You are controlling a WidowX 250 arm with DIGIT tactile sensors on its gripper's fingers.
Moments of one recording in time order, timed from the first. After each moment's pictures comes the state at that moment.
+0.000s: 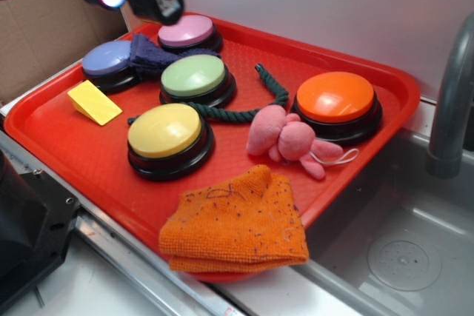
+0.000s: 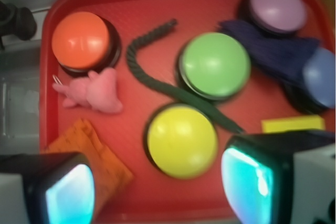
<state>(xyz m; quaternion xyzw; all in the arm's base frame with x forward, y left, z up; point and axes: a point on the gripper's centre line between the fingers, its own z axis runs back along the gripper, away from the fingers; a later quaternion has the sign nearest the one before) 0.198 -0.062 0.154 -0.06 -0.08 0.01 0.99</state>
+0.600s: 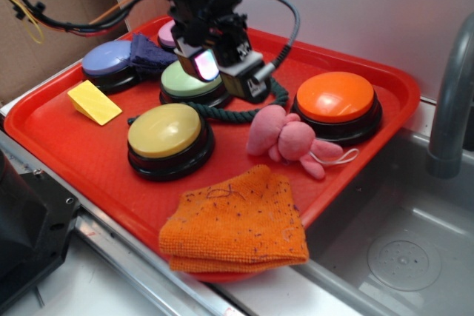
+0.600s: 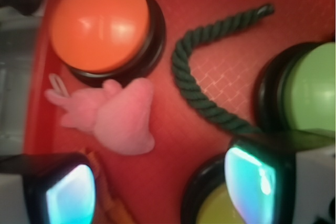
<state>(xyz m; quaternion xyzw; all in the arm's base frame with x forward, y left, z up) 0.234 -0.091 0.076 -0.10 -0.04 -0.04 0.99</state>
